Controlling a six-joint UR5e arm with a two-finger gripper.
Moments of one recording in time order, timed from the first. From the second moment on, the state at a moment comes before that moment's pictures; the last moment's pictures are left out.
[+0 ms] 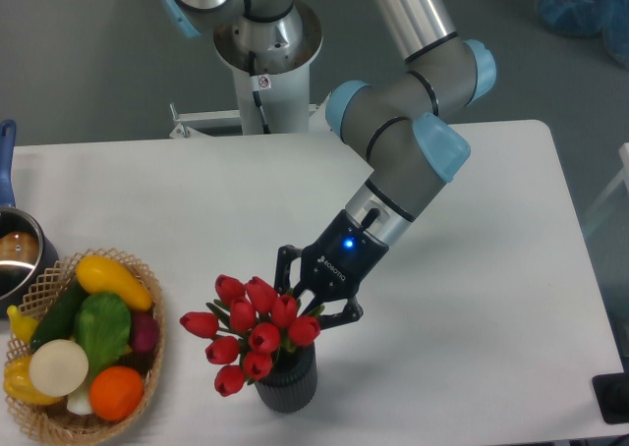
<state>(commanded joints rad) 2.58 -1.99 -1.66 -0.78 0.59 1.07</state>
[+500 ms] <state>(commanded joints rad) 2.58 -1.93 -1.64 -0.79 0.58 0.99</state>
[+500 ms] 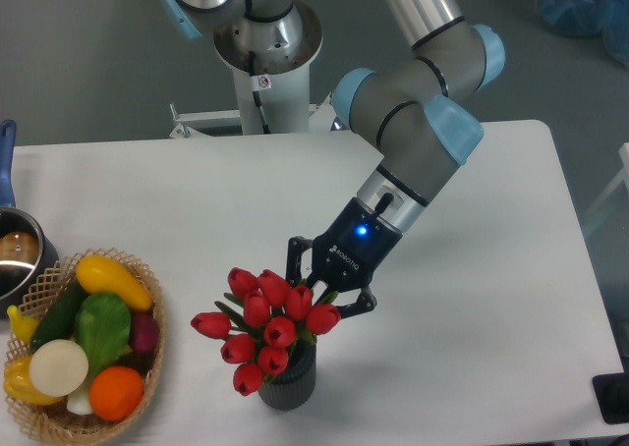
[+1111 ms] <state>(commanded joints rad) 2.58 -1.86 -1.62 -0.79 0.51 0.91</state>
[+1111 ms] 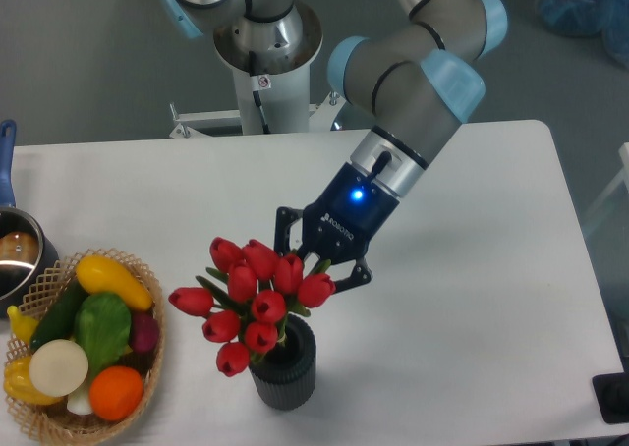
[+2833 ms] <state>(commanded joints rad) 2.69 -1.78 -1.52 -0.79 0.45 0.83</state>
